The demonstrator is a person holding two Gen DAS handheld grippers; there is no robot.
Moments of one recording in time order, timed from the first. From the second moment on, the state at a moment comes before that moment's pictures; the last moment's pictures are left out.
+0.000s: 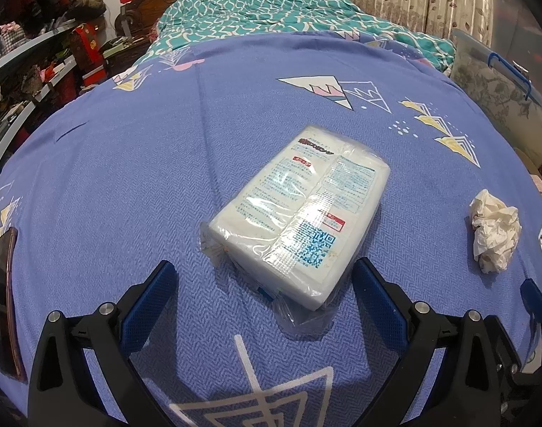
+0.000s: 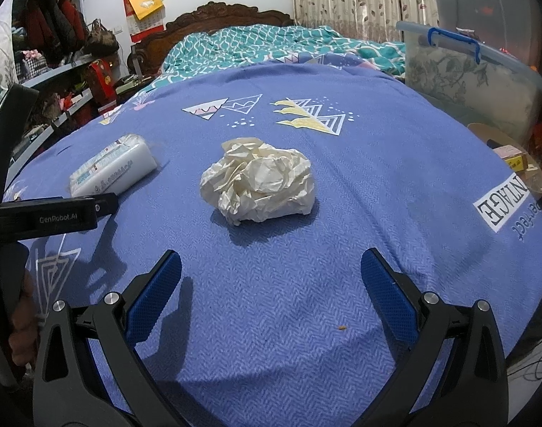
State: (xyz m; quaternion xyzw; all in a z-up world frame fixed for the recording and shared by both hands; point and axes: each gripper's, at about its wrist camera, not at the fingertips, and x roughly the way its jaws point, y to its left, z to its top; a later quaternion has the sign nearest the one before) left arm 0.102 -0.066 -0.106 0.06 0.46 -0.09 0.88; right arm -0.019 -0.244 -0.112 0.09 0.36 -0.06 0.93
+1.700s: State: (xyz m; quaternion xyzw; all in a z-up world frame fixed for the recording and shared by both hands) left arm 0.139 -0.507 -0.054 0.17 0.47 -0.48 0.72; right arm -0.048 -0.622 -0.079 0.27 0.30 -0.24 0.88
